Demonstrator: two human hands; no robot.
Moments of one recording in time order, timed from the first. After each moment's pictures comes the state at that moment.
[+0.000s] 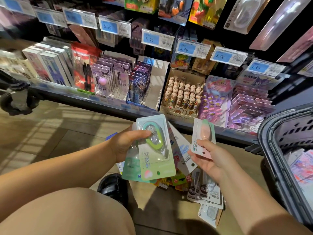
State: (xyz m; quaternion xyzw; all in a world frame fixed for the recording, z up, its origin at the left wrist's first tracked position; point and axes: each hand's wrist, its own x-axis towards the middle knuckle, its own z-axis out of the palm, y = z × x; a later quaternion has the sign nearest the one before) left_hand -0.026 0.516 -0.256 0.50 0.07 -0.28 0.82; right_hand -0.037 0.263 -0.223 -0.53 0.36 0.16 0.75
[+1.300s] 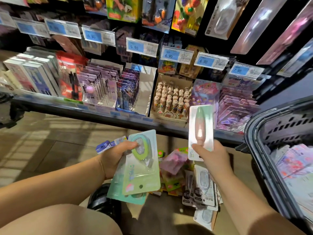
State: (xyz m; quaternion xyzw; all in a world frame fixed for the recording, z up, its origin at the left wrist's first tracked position) left_hand -0.030 0.512 -0.280 0.44 0.09 -0.36 0.82; right_hand -0.031 0.231 -0.244 -0.82 0.18 -0.02 0.55
